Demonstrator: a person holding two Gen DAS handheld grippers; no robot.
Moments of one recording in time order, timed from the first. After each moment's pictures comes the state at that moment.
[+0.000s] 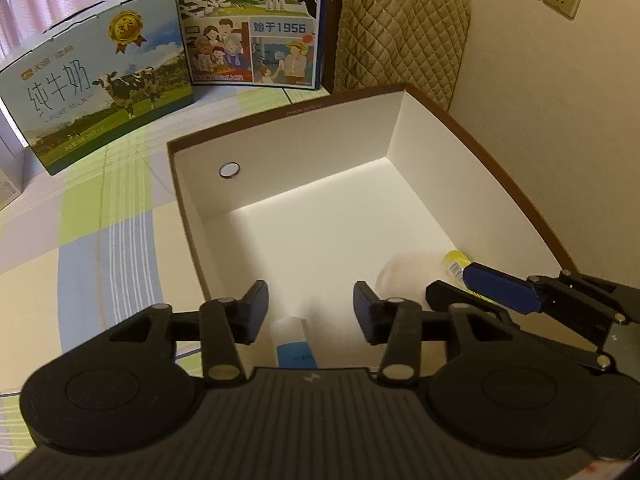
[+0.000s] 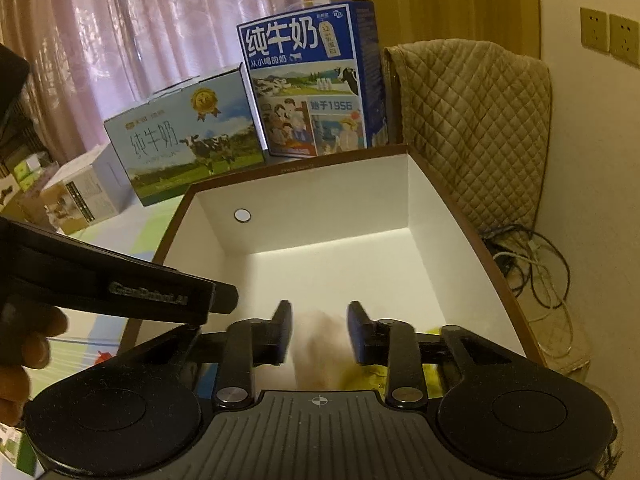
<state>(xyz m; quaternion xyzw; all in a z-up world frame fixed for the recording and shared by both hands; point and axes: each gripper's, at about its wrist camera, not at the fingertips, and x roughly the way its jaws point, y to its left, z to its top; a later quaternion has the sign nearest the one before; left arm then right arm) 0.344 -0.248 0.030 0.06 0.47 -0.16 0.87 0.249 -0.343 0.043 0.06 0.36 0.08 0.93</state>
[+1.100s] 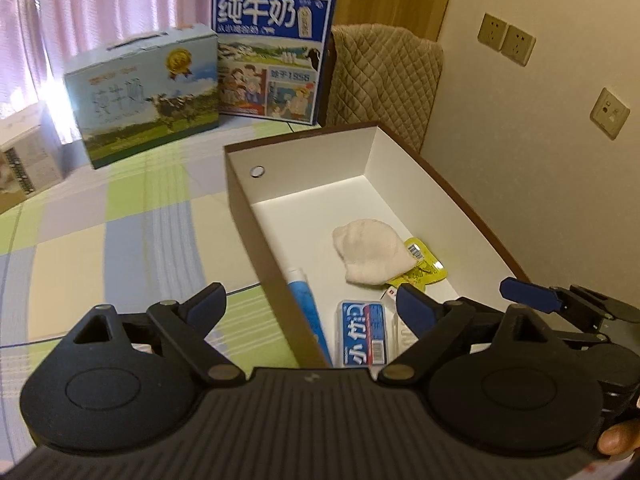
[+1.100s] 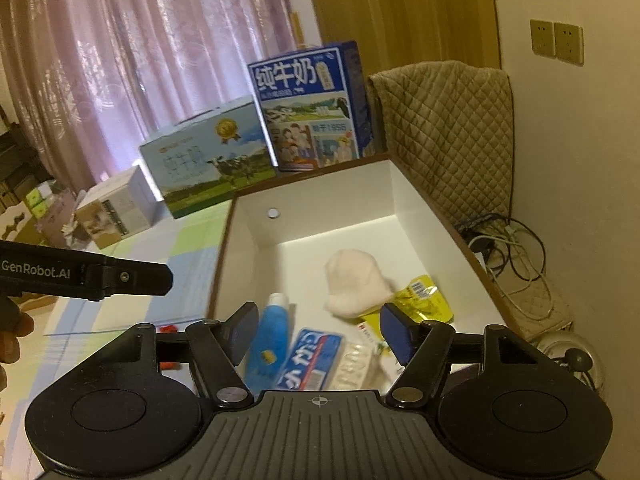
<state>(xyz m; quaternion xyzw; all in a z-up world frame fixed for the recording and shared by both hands) 0.224 -0.178 0.099 0.02 0.41 -0.18 0.89 0.116 -0.326 0.107 0.09 0.33 0.07 0.94</state>
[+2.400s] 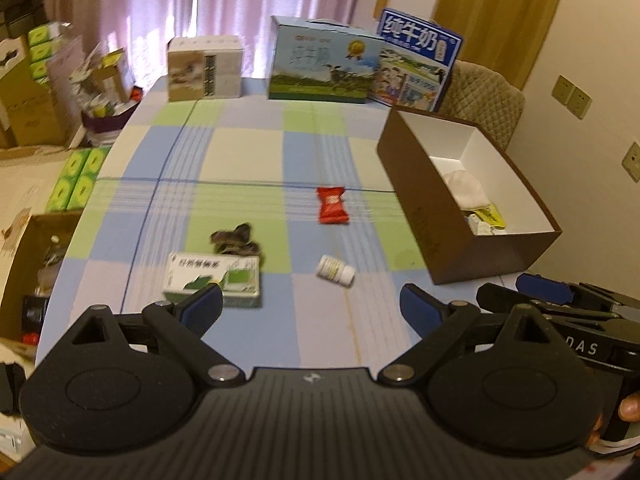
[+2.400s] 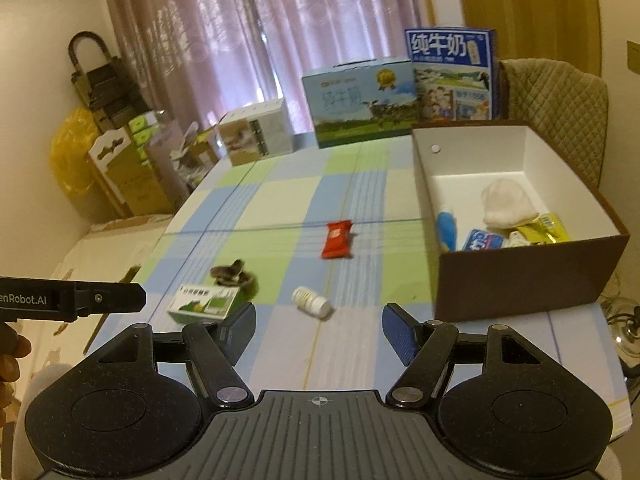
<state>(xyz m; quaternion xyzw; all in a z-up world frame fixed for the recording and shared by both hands) -0.002 0.014 0.108 -0.08 0.41 -0.04 0.91 -0.023 -0.179 0.100 0.05 0.36 0.20 0.91</state>
